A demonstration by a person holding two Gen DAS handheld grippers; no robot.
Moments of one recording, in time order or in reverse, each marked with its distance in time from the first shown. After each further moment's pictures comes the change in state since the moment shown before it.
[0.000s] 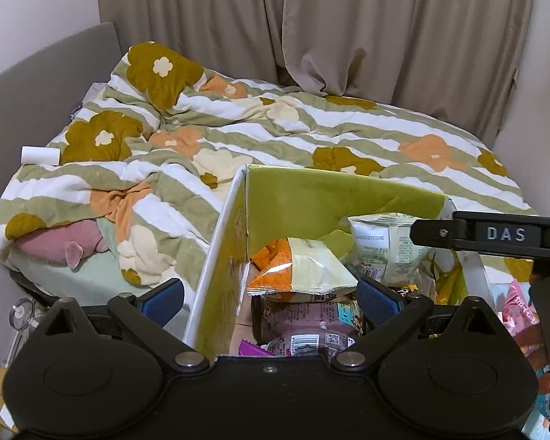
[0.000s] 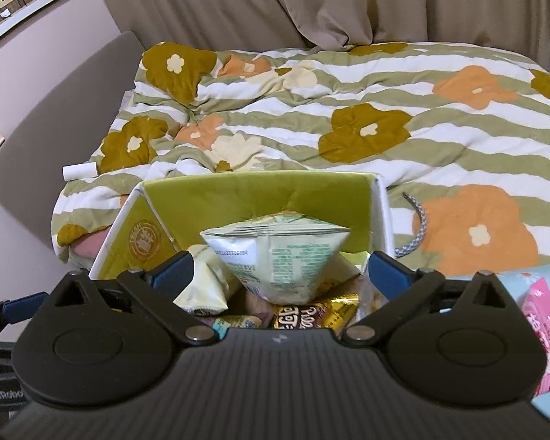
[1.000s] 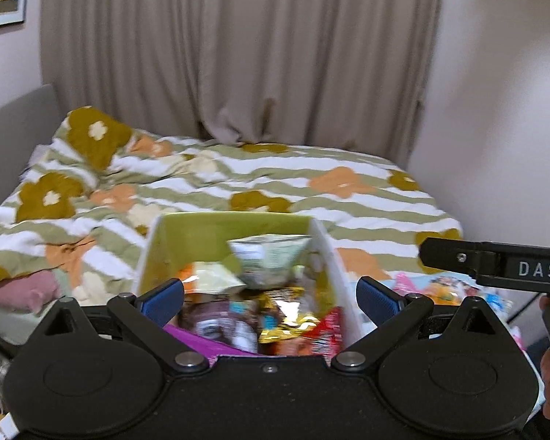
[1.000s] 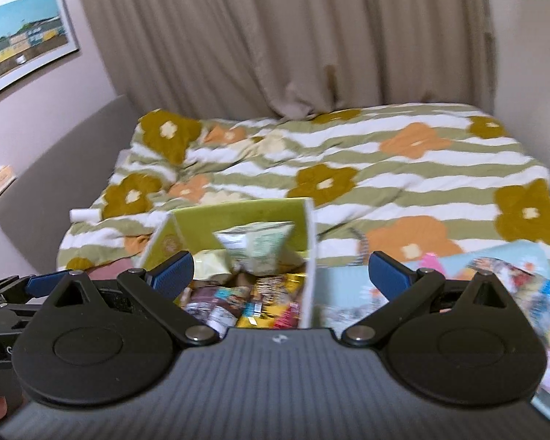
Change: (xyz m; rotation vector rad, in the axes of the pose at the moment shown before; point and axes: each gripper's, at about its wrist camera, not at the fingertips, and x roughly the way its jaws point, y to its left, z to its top) left arm -0.122 -0.049 -0.035 0.126 -0.171 -0.234; right arm -0.200 -0.001 -0.074 0.038 -0.249 -0.131
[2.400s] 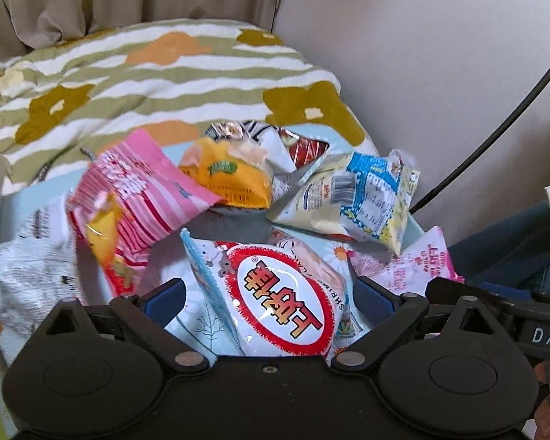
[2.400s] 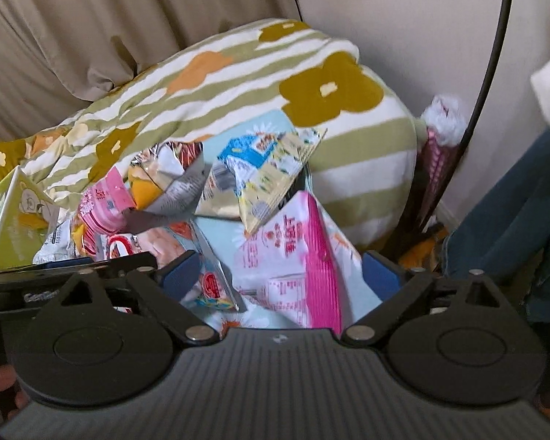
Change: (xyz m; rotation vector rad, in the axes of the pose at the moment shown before) left arm 0.208 -0.265 -0.100 0.181 0.396 -0.323; right arm -0.006 -0.310 -0.127 0.370 0.182 -0.330
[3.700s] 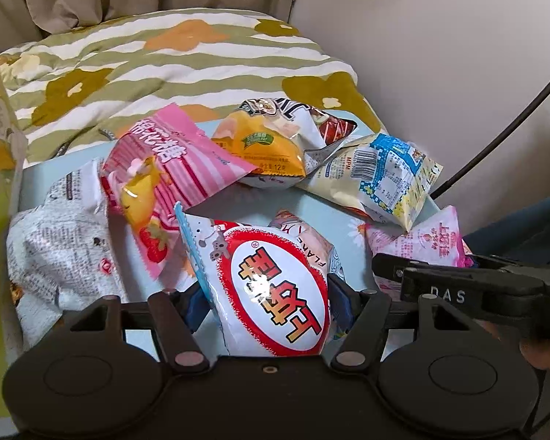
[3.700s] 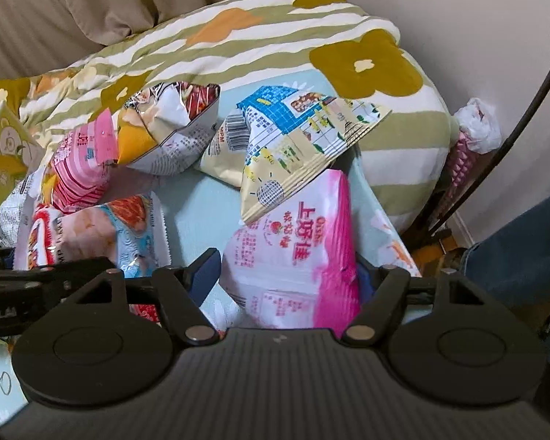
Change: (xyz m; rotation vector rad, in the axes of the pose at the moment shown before) left arm -0.014 0.016 -0.016 -0.027 0.023 0.039; right arm 0.066 0.023 -0.002 -0.168 0.082 0.004
